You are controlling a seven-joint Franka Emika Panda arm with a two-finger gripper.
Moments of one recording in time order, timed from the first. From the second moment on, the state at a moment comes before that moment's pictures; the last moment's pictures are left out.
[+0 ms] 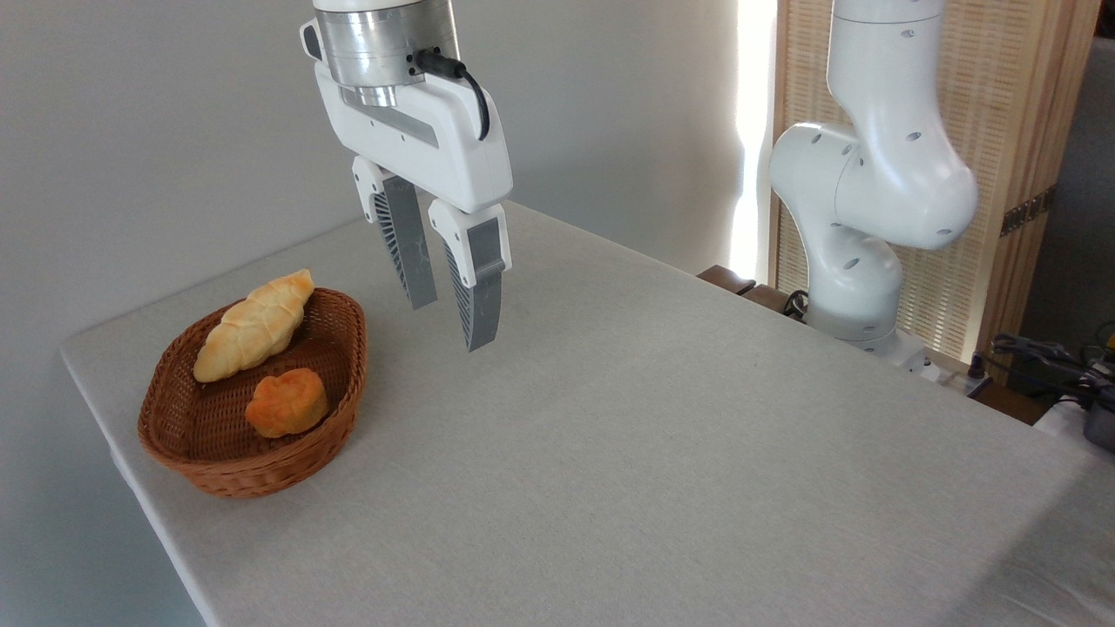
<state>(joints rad) -0.06 -0.02 0.02 -1.64 -0.02 1.64 0.76</state>
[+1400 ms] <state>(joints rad) -0.06 -0.02 0.02 -1.64 -0.02 1.68 0.76</state>
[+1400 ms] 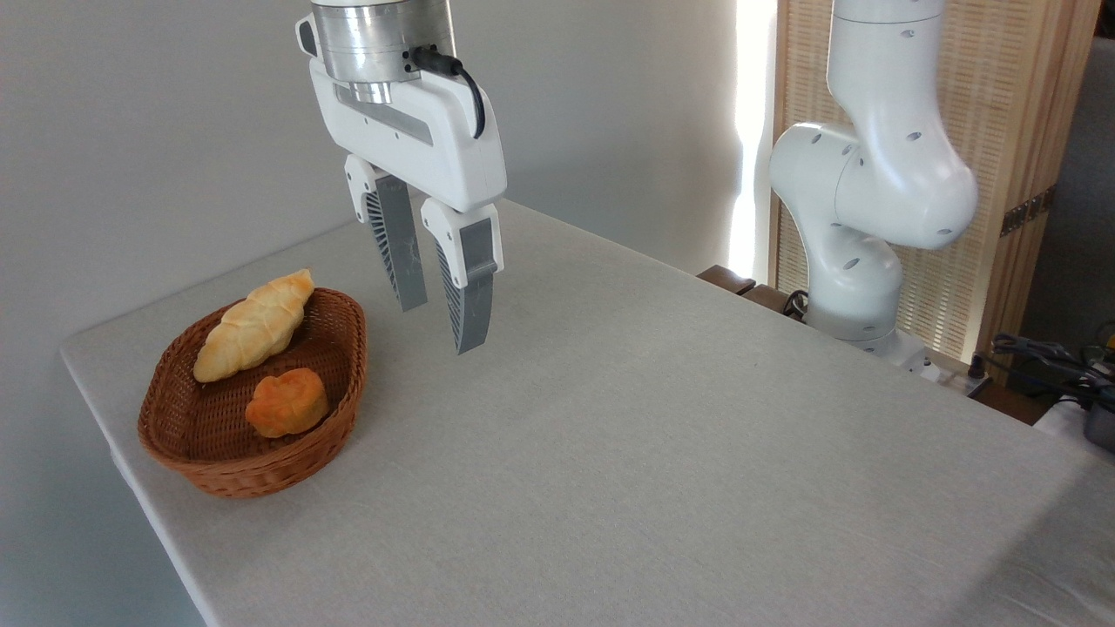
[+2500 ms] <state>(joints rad) -0.08 0.29 -0.36 -1.69 -0.03 2.27 0.67</state>
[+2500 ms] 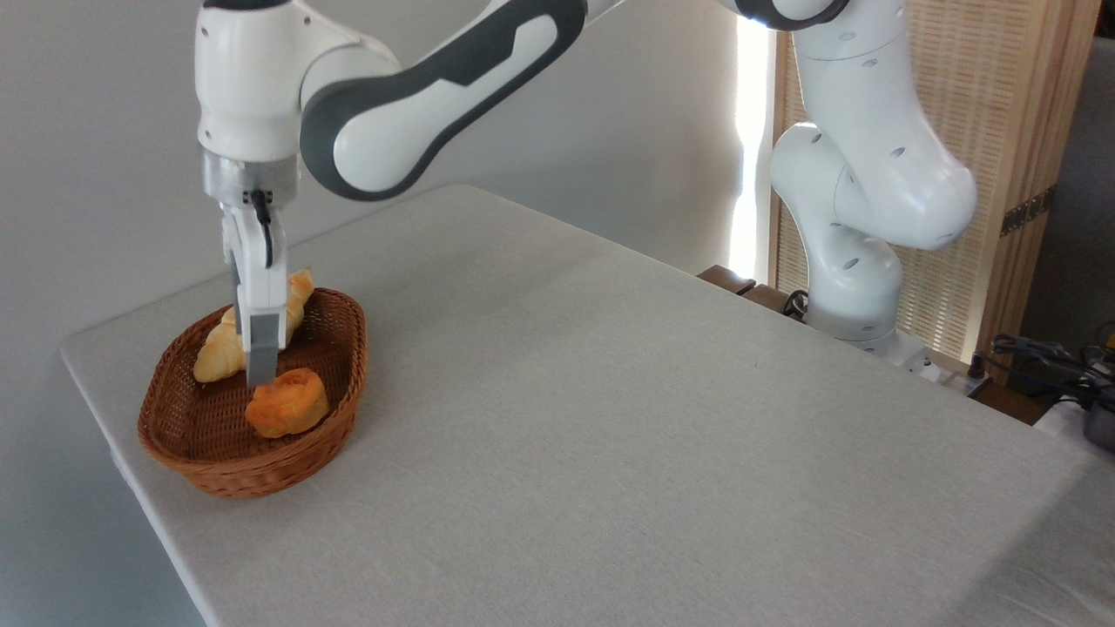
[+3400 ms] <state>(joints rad) -0.08 0.29 -0.38 -1.78 0.09 2.32 0.69</state>
